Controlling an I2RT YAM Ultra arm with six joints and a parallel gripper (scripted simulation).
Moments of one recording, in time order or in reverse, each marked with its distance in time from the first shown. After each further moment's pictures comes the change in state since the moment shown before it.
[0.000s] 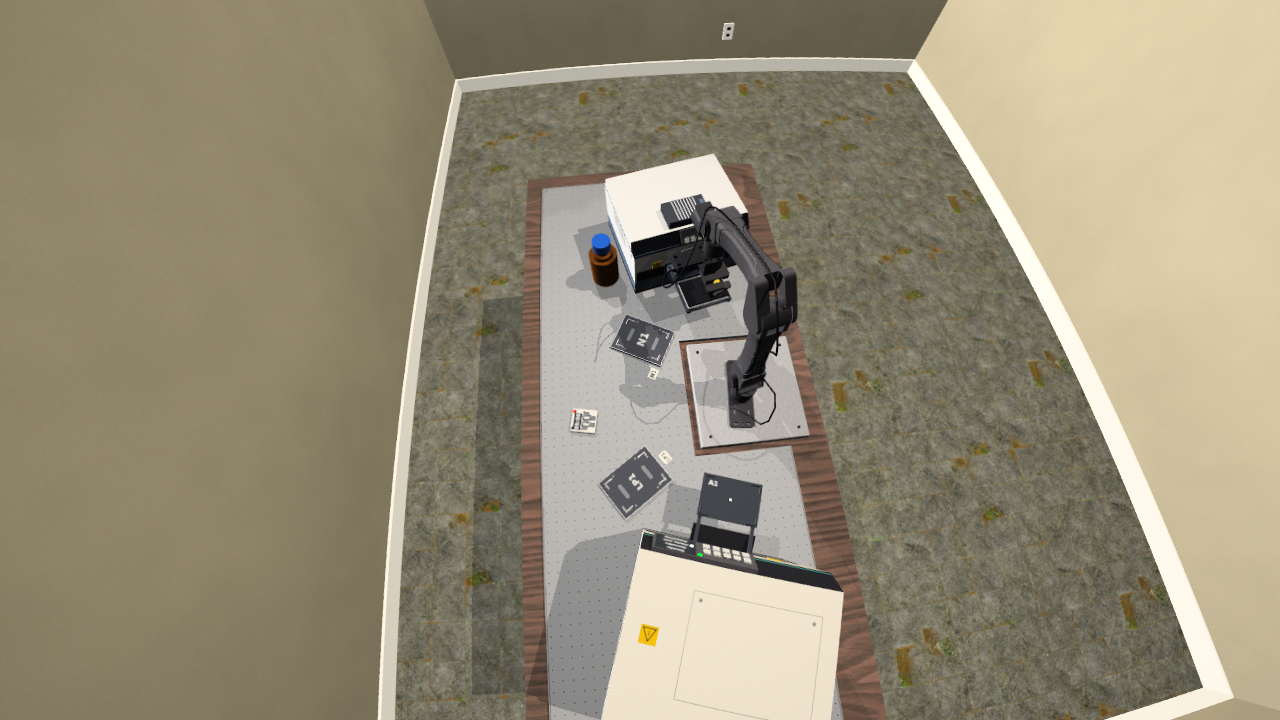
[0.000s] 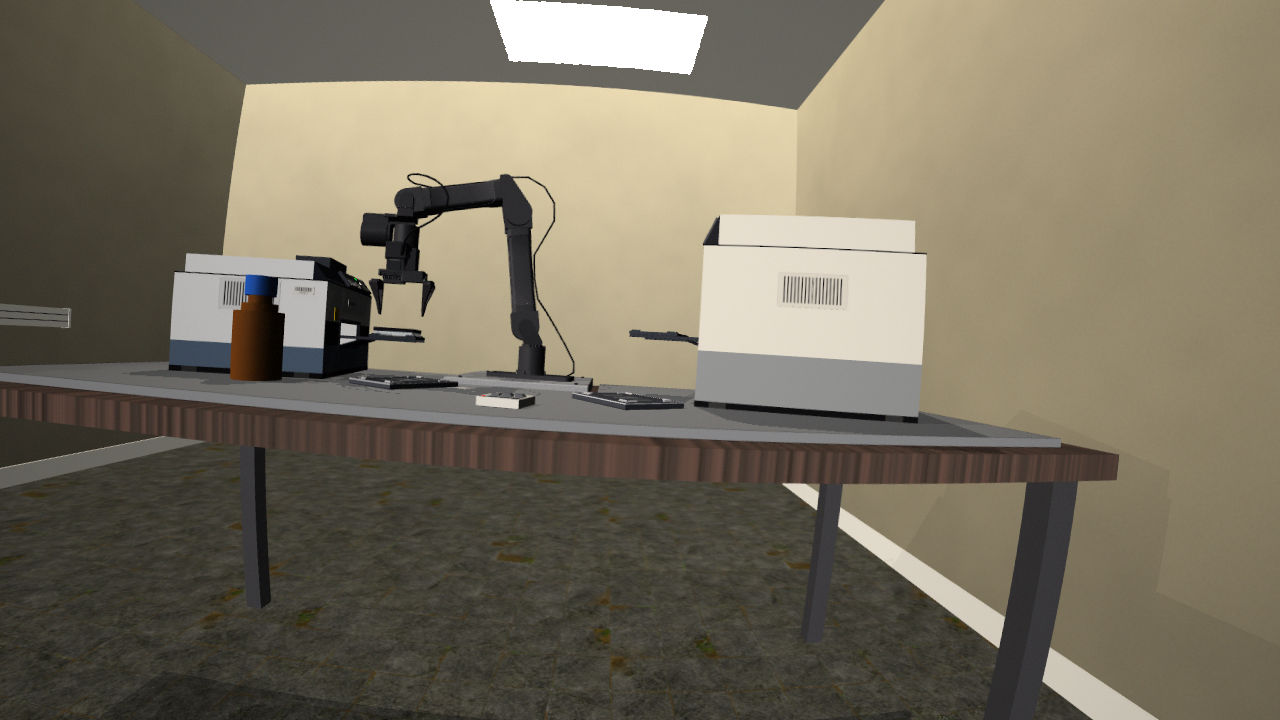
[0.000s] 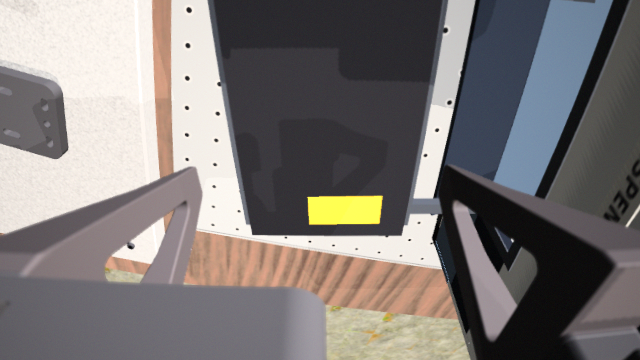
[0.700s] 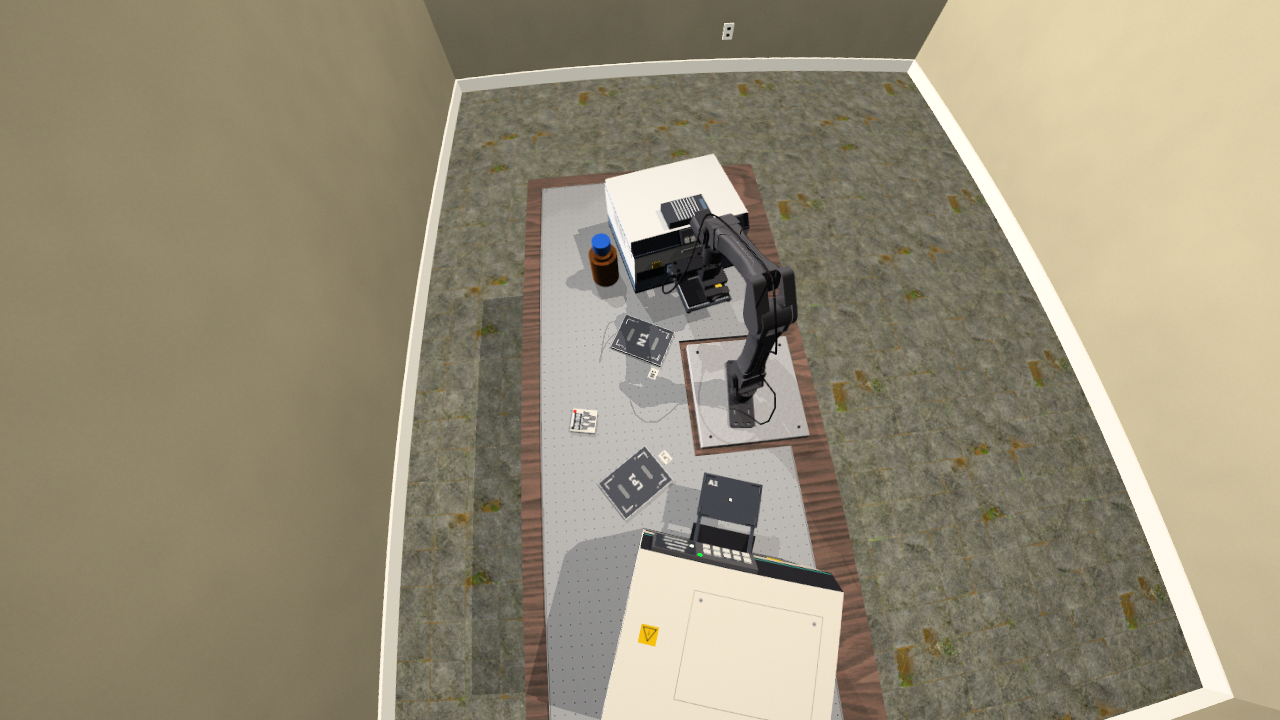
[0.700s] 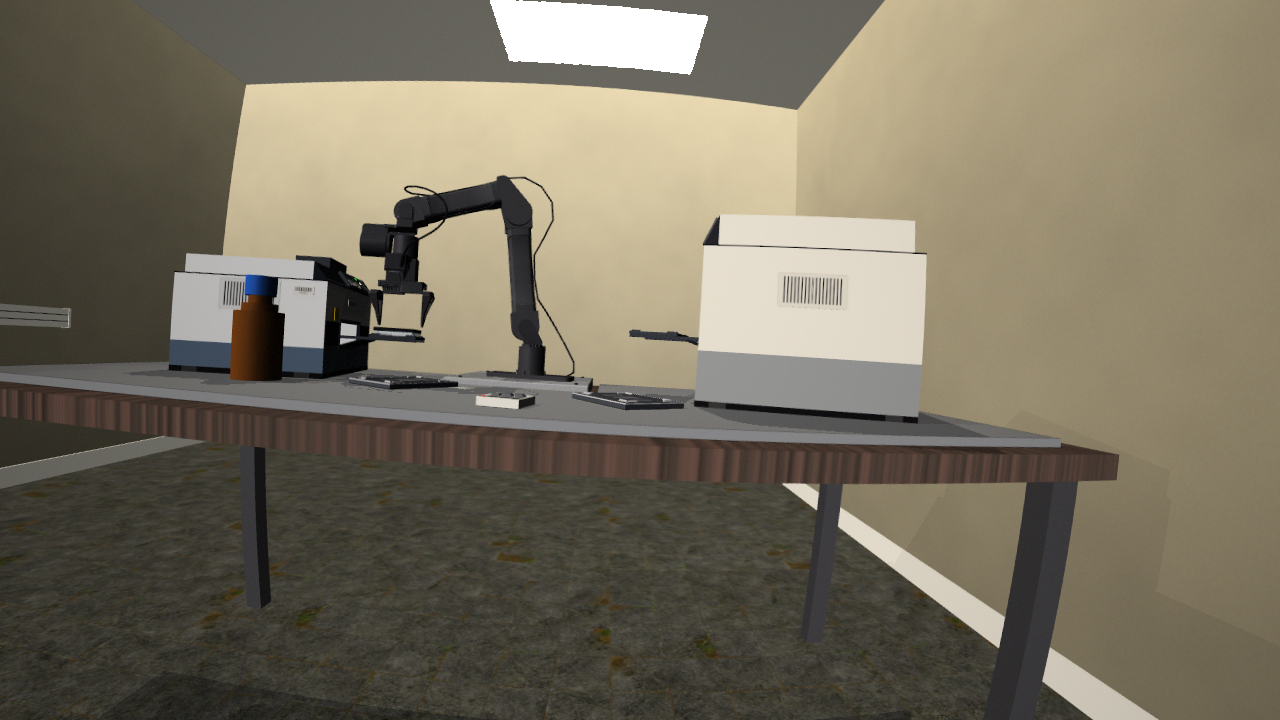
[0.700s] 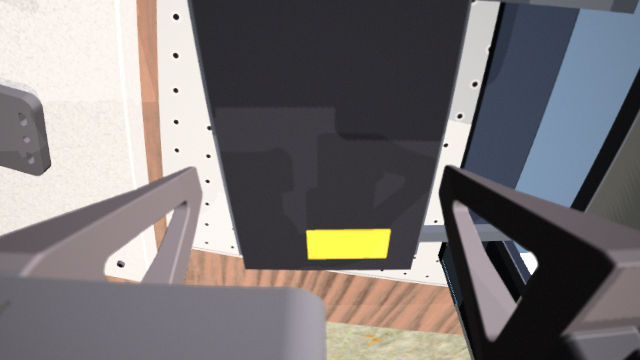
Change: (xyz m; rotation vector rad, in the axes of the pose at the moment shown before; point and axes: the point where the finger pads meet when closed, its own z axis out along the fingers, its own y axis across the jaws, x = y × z) arm 0.000 0.000 0.024 0.003 0.000 0.000
